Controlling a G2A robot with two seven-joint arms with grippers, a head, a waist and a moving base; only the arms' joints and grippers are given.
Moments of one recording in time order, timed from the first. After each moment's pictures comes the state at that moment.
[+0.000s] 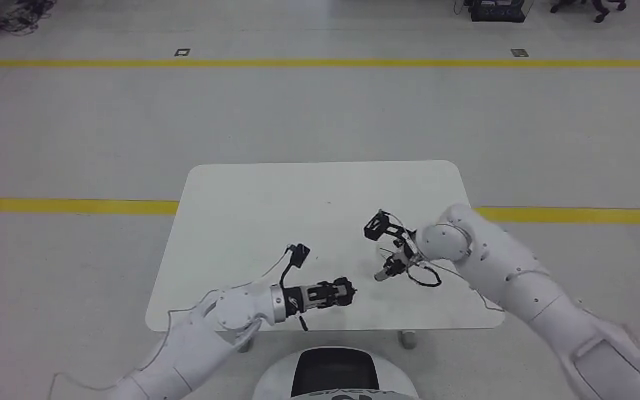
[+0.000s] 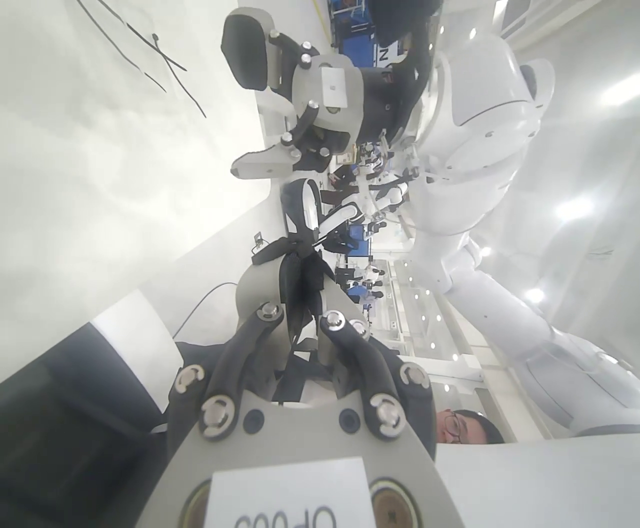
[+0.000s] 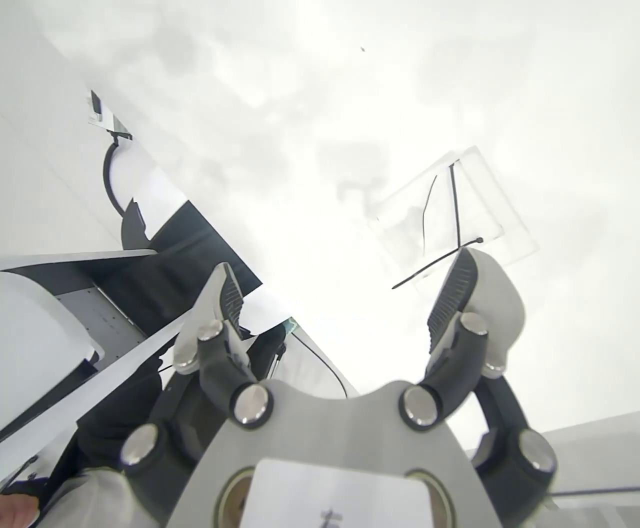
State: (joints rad) left arm 1.40 -1.04 -0.78 -1.54 -0.27 -0.24 -0.61; right arm -0.91 -0.98 0.60 -1.32 -0.59 -0.34 1.09
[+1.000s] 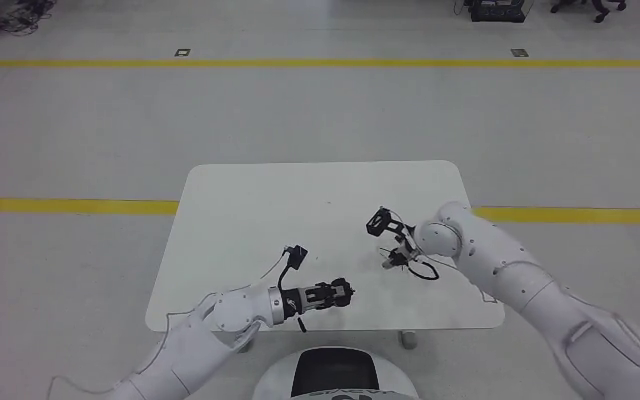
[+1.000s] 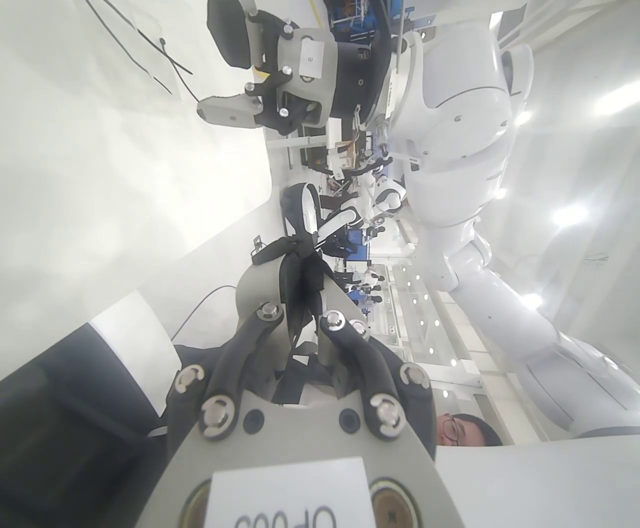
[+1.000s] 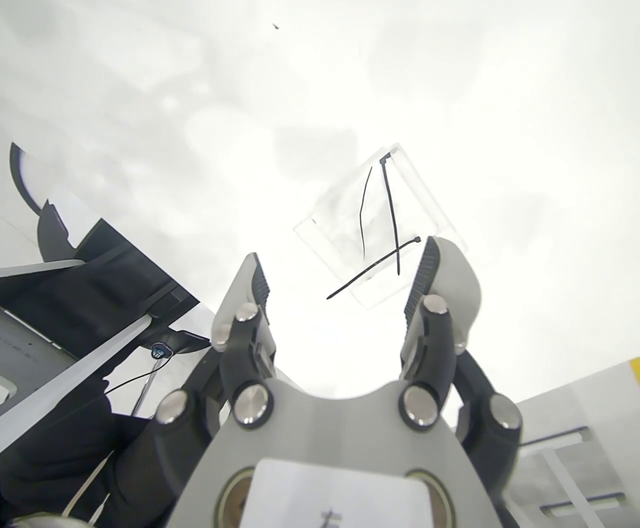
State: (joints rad) left arm 1.41 -1.03 -0.79 -1.55 -0.27 -0.24 -0.60; right arm -0.84 -1.02 0.51 -1.19 -0.70 -0.33 0.99
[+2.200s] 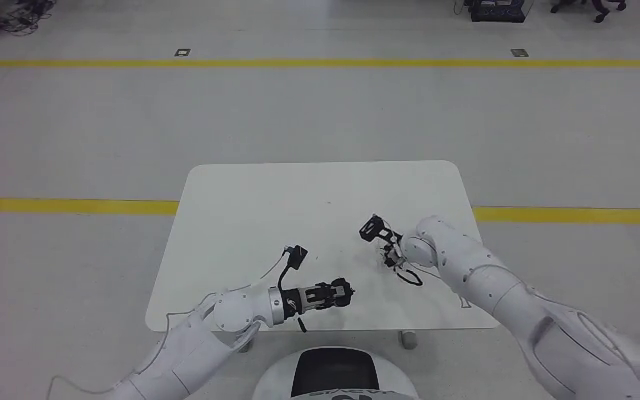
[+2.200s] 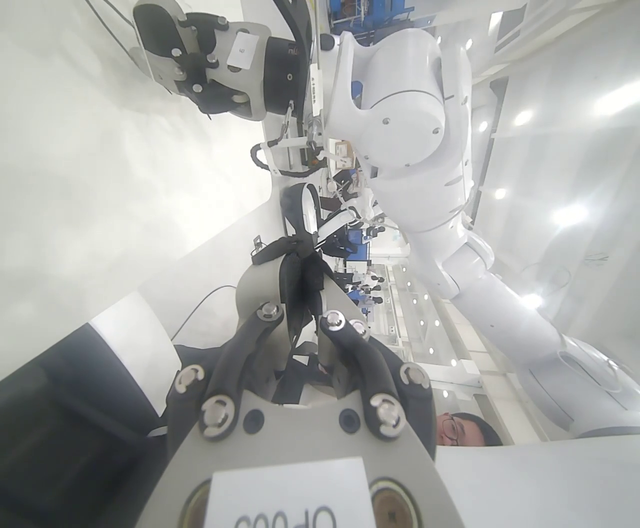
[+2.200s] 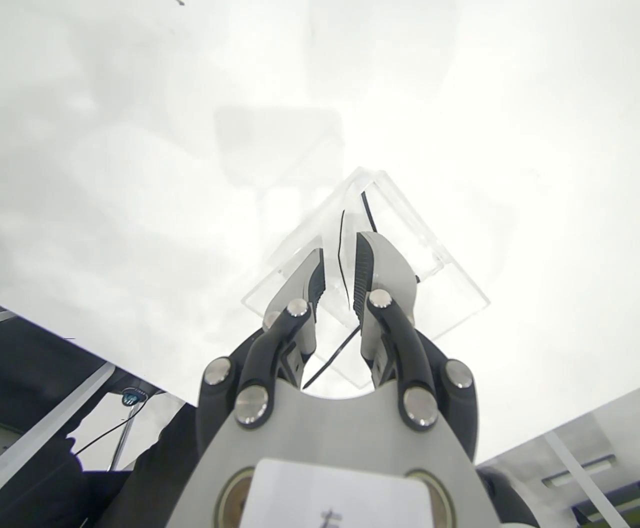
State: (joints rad) left arm 1.41 -1.03 -0.79 -1.55 -0.27 -0.24 -0.60; right arm -0.85 -1.15 0.44 -0.98 -0.86 -0.24 0.82
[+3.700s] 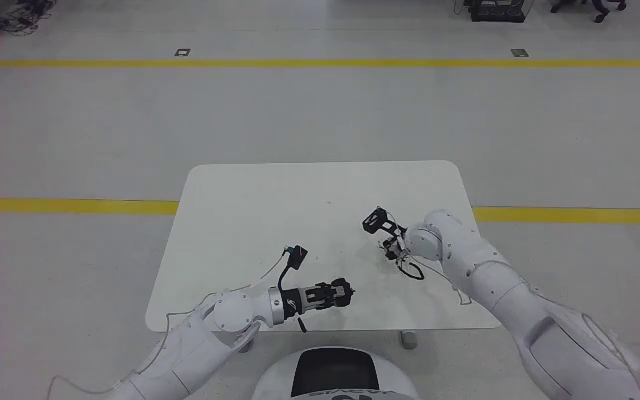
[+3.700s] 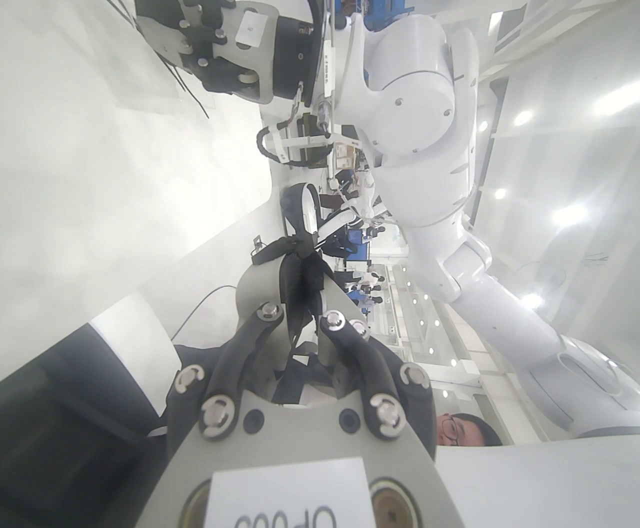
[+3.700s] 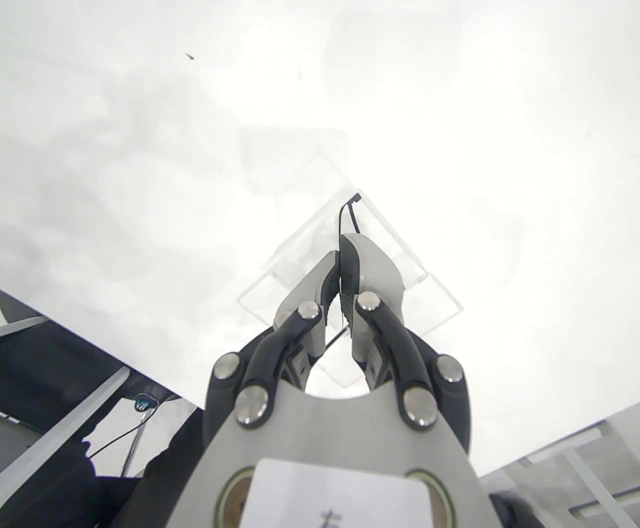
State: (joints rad) left arm 1.41 -1.03 -0.79 -1.55 -0.27 -0.24 -0.60; right arm -0.89 -1.16 0.61 -0.98 -0.87 -0.34 0.84
